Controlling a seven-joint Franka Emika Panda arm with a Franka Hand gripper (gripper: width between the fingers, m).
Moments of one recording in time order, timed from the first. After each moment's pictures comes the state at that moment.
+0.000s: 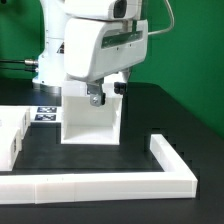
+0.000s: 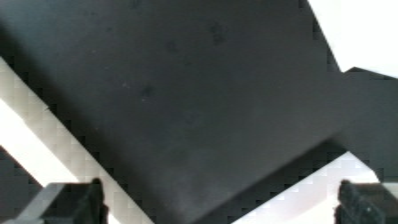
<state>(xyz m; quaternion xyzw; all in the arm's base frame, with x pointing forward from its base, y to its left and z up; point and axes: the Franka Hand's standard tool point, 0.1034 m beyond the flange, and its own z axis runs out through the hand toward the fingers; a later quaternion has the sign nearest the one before) 0.561 0.054 0.112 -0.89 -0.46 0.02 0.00</state>
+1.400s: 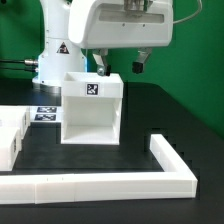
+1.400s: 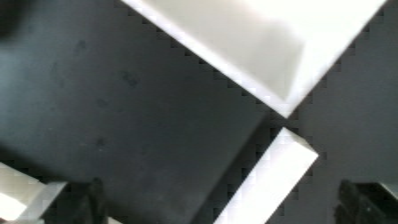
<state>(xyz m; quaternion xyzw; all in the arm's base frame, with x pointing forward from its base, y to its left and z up) 0.505 0.083 0.140 -0.96 -0.27 0.01 -0.01</state>
